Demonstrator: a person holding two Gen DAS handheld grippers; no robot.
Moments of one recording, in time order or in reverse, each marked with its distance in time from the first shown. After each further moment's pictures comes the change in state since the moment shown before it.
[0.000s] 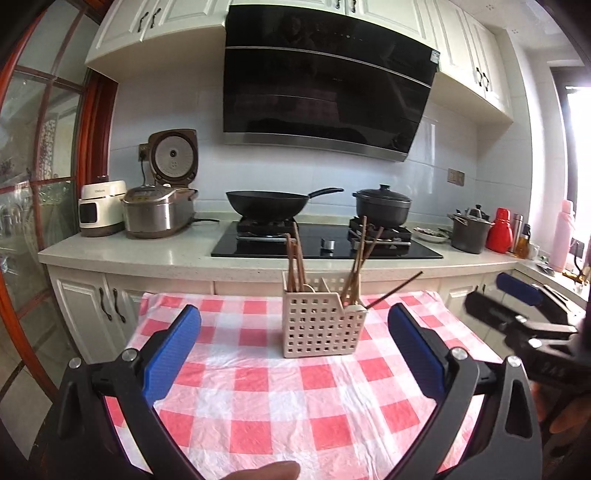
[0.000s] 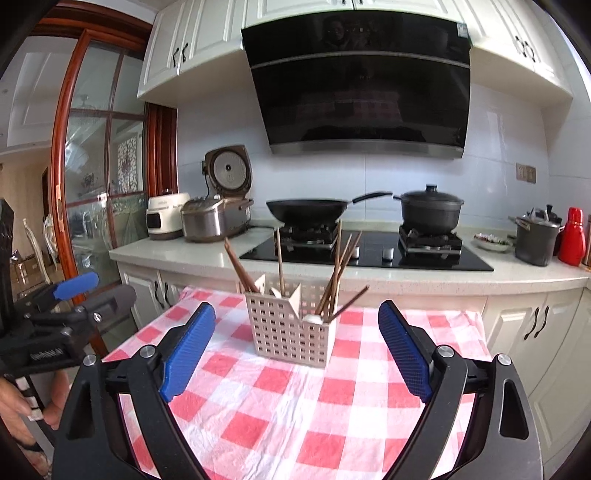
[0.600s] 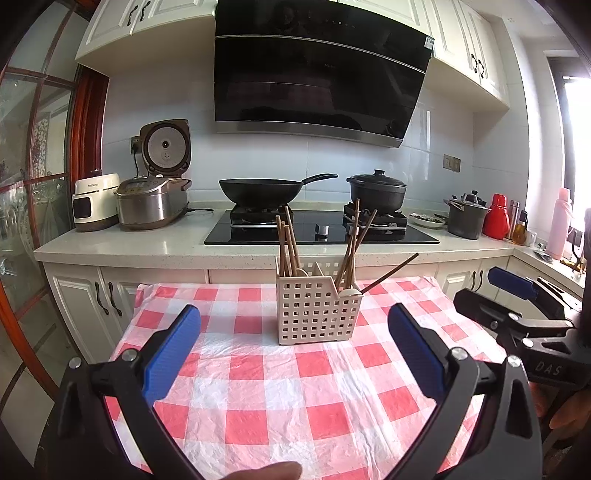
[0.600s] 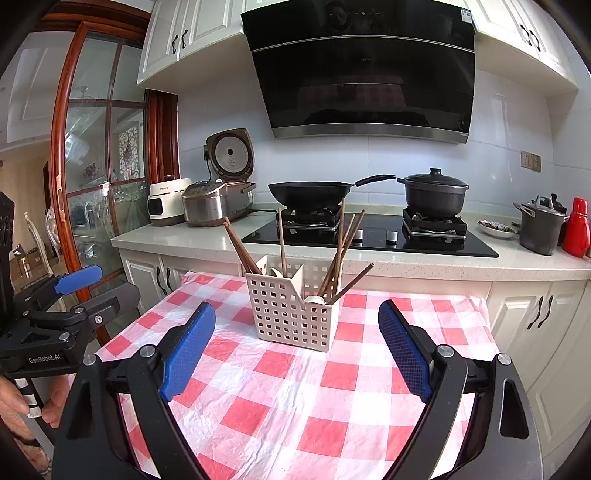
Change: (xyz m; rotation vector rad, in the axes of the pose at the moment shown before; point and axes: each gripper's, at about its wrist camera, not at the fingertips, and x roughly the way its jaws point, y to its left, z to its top) left arm 0.010 -0.007 -0.006 0.017 0.045 -0.011; right arm 0.007 -0.002 -0.006 0.001 0.042 0.015
